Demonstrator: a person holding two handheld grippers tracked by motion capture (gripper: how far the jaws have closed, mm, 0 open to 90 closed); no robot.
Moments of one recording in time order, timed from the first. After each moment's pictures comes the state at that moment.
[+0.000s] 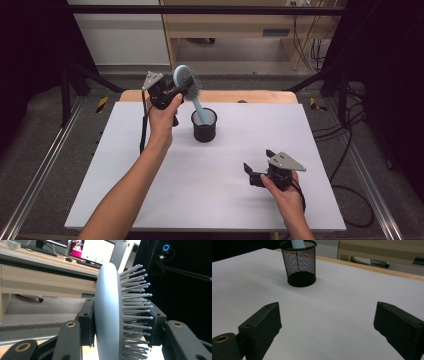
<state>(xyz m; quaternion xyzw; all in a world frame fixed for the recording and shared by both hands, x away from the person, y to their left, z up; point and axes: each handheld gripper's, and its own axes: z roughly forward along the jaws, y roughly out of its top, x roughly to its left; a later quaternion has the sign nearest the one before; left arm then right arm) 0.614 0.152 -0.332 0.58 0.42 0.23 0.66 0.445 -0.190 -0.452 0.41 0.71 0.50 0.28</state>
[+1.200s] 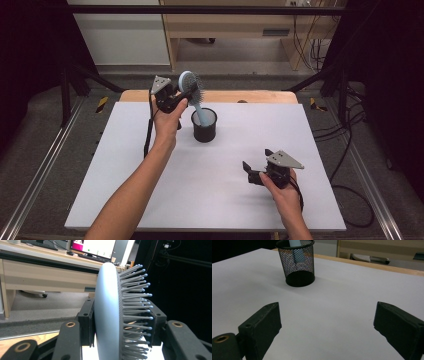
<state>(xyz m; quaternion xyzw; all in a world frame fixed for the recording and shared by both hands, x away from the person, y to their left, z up) 0.620 0.141 -0.351 0.60 0.42 0.24 0.63 0.452 -0.188 -0.455 0.43 0.71 0.50 0.27</state>
